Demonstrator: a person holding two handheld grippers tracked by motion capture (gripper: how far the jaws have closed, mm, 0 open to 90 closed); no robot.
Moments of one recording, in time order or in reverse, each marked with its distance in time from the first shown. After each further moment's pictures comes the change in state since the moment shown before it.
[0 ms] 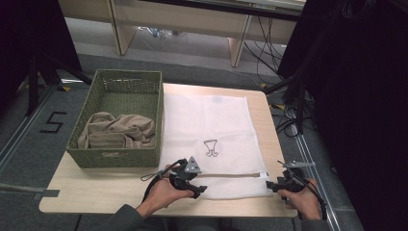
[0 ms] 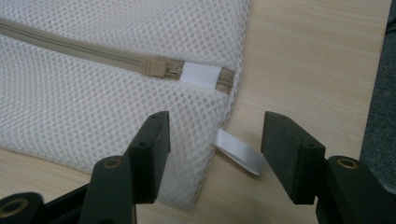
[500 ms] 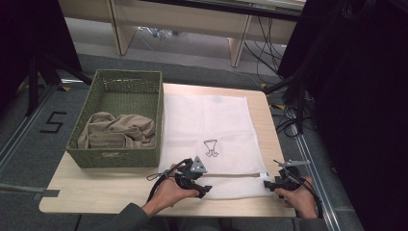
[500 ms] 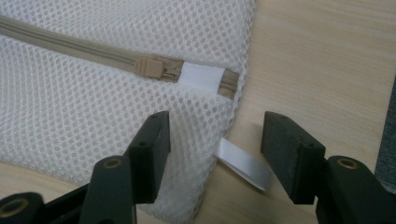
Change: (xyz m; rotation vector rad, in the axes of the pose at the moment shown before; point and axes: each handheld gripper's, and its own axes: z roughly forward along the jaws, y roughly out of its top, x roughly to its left) left arm -0.003 0.007 0.008 -0.005 -0.002 0.003; right arm 0.001 0.005 0.012 0.020 -0.017 -0.021
